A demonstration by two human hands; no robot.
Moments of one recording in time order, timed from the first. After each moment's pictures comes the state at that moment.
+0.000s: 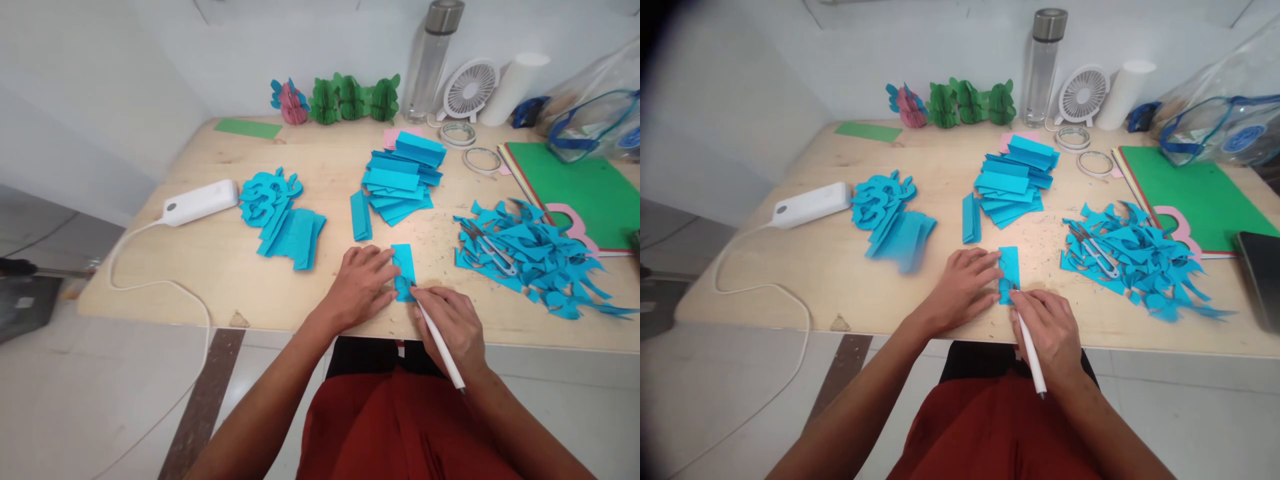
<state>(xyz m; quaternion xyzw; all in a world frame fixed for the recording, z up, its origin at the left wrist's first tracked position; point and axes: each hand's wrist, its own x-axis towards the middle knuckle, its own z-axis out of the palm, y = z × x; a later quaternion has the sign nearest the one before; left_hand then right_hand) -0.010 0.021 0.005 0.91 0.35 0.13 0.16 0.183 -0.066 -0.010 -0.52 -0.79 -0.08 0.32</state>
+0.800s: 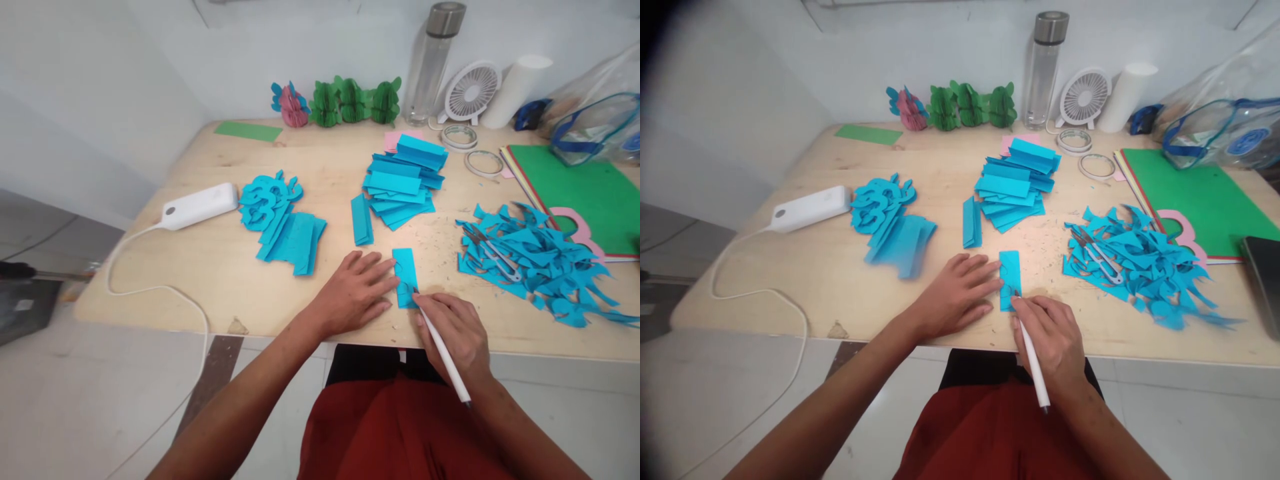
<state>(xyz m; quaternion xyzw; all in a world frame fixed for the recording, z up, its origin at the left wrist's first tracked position) -0.029 0.029 0.001 0.95 0.27 0.10 0.10 0.180 -0.067 -0.008 -0.52 -0.79 -0.07 0.33</state>
